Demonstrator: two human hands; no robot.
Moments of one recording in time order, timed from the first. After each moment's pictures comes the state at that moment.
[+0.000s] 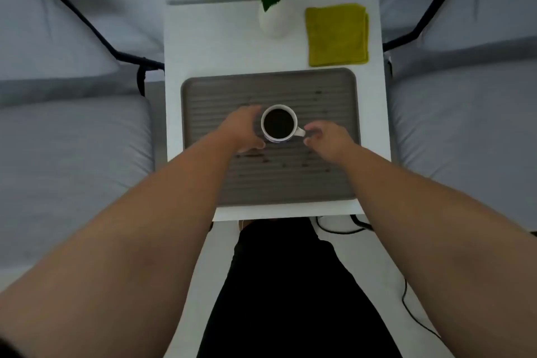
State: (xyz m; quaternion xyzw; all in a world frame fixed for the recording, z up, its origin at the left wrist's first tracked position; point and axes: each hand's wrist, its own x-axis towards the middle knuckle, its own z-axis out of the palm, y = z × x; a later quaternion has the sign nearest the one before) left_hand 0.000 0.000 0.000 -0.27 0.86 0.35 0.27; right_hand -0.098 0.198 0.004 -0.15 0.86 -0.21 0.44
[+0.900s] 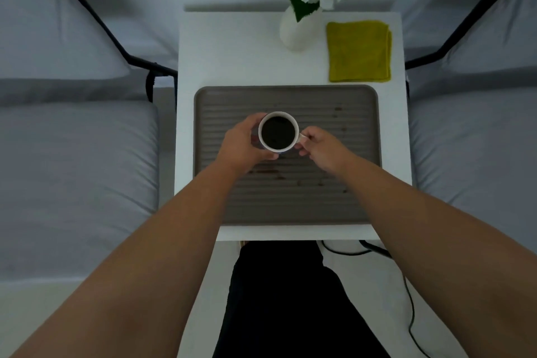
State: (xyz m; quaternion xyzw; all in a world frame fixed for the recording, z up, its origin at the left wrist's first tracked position) left_hand 0.034 -0.012 -0.010 -0.32 0.78 0.54 0.05; right_hand -0.087 0.141 -0.017 -0.11 0.79 -0.35 0.49
